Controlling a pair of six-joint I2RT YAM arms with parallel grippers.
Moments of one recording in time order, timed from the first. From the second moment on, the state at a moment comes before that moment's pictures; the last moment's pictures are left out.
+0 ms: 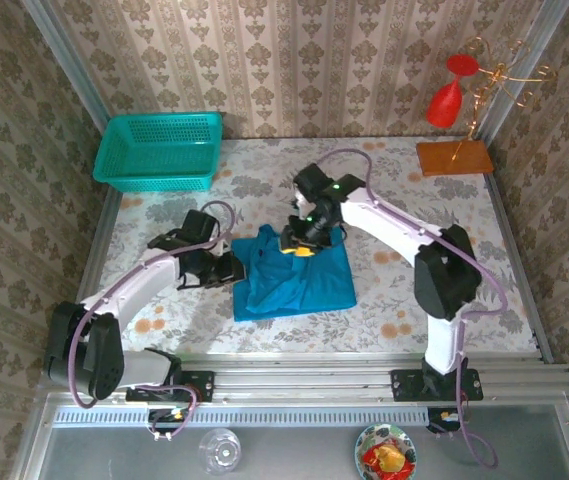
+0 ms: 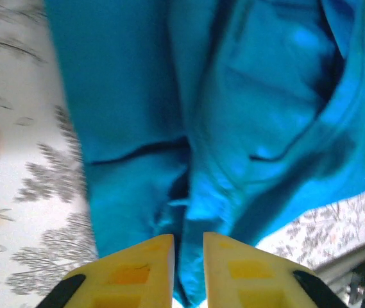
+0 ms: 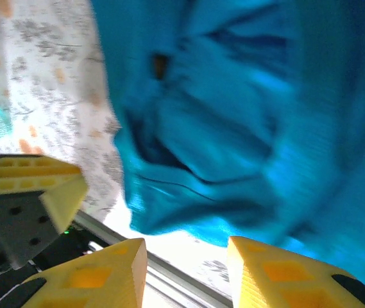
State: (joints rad) left arm -0.42 1.31 0.82 -0.70 0.44 -0.51; right arm 0.59 1.89 1.59 -0.97 -0.44 0.62
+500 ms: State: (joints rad) left arm -0.54 1.41 0.77 -0.68 0.49 -0.52; right arm 0.48 1.80 1.12 -0.91 -0.40 0.56
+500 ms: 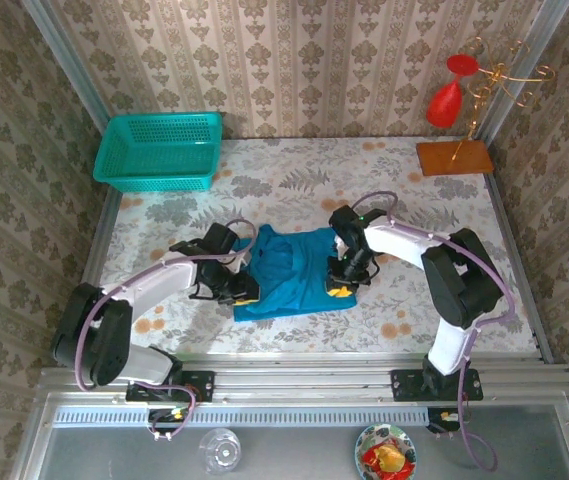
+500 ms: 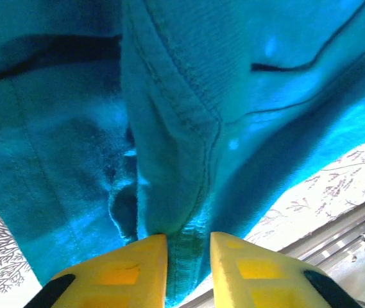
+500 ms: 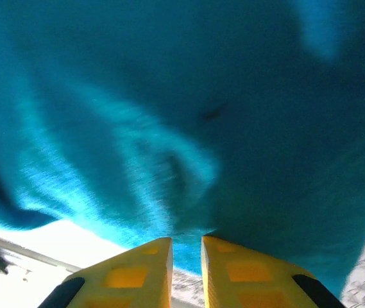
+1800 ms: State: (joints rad) left arm -0.55 1.47 0.78 -0.84 0.31 -0.53; right arm 0.42 1.61 0.88 -0.83 -0.32 0.63
